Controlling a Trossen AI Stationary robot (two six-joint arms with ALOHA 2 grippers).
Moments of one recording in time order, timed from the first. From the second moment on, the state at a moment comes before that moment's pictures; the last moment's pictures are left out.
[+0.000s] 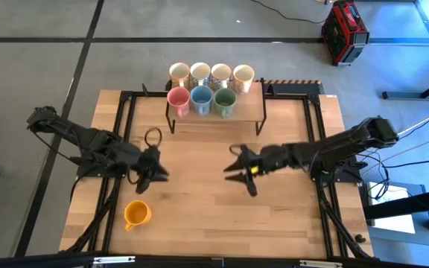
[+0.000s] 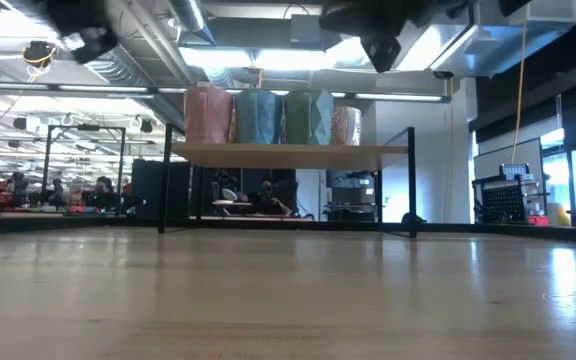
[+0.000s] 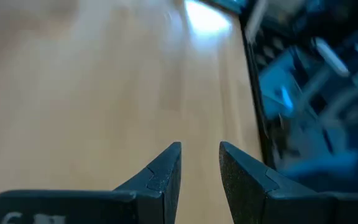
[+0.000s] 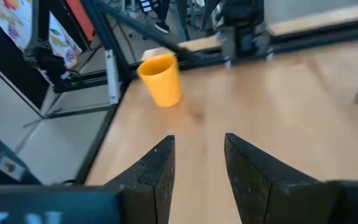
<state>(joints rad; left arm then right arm) -0.34 0.81 0.73 -0.47 -0.09 -0.57 0.18 1.38 0.85 0.22 -0.03 0.27</state>
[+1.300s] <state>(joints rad) -0.76 1.28 0.77 -0.87 0.02 -0.65 0.48 1.55 0.85 0.30 0.31 0.67</state>
